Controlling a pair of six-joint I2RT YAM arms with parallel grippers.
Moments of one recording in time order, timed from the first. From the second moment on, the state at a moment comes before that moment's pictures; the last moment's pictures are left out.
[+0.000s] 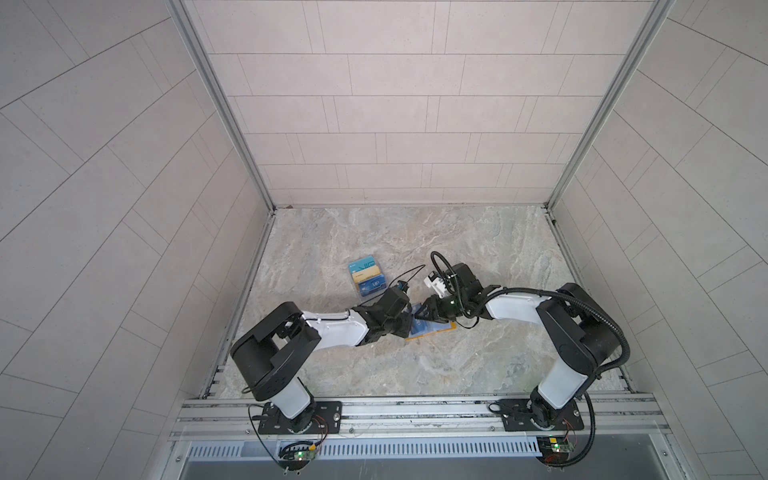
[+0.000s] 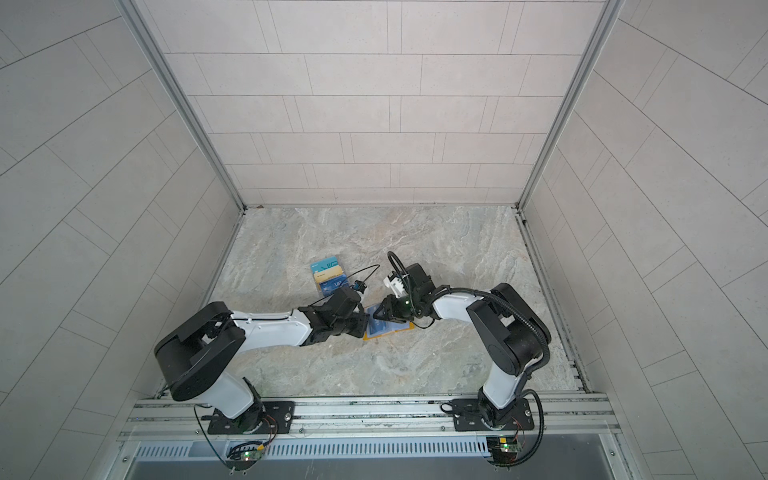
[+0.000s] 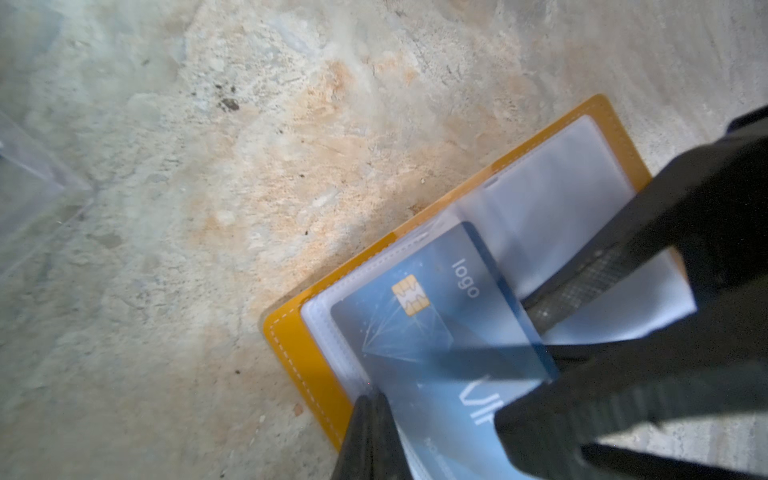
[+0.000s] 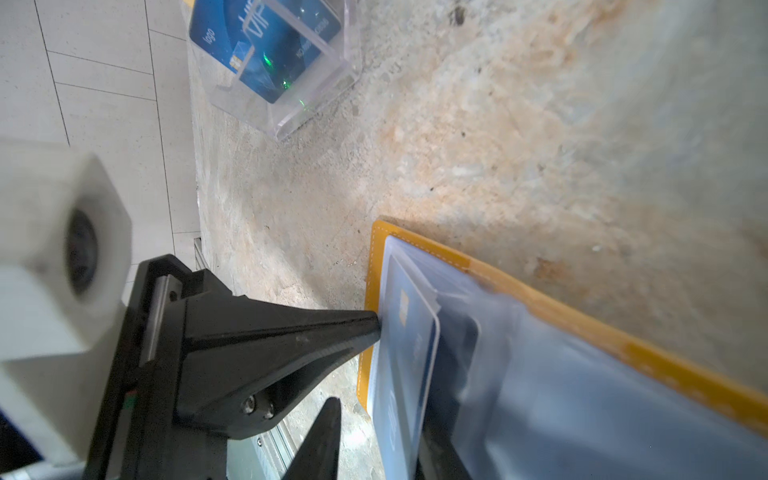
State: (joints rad) left arm -0.82 1.61 0.67 0.03 0.02 -0.46; right arm 0.54 1.71 0.79 0.01 -0.69 0.64
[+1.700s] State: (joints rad) left arm -0.82 1.61 0.67 0.03 0.01 -0.46; right arm 0.45 1.62 0.74 -0.01 -0.75 0.64
